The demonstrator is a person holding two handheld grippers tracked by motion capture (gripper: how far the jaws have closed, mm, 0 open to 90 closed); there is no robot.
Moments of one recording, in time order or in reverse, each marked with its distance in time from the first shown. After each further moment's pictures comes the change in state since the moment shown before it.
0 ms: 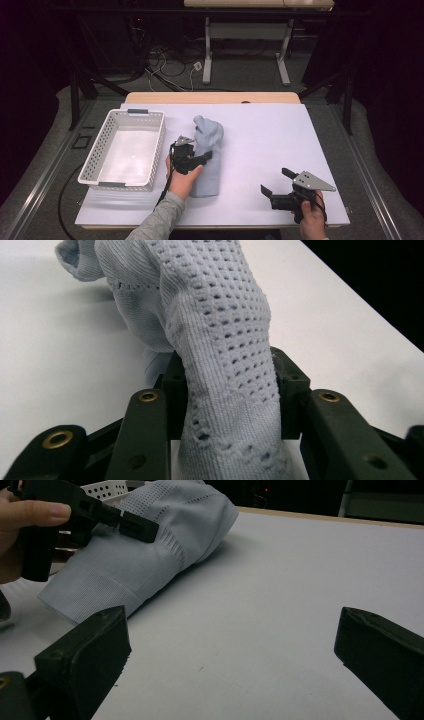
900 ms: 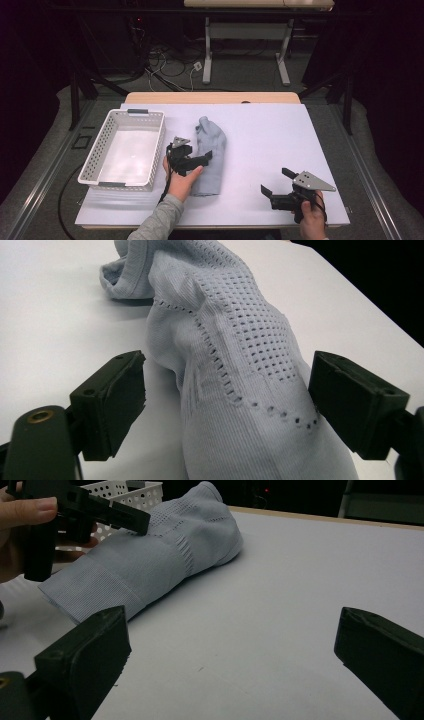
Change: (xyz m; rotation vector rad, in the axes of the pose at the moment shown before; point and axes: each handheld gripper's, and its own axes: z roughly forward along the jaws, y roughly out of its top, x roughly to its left) left arm 0.001 -0.003 -0.006 -0.073 0.085 -0.027; right arm 0.000 0.000 0.000 -0.004 -0.001 0.001
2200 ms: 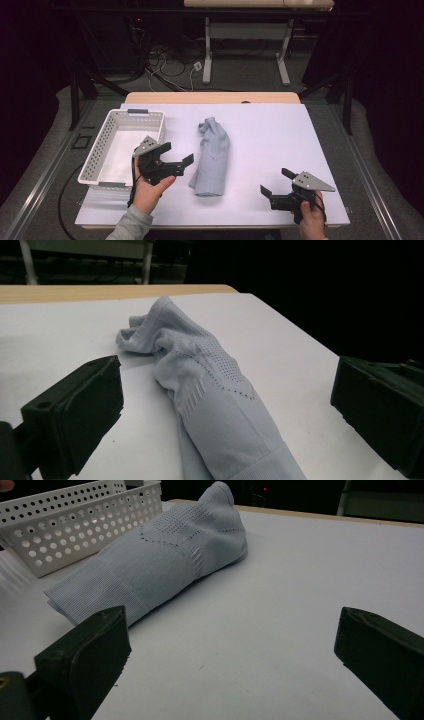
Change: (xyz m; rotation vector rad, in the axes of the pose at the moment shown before) left arm 0.011 0.018 -0.107 -0.148 -0.156 0.136; right arm 0.001 -0.001 0.001 0.003 -0.007 0.004
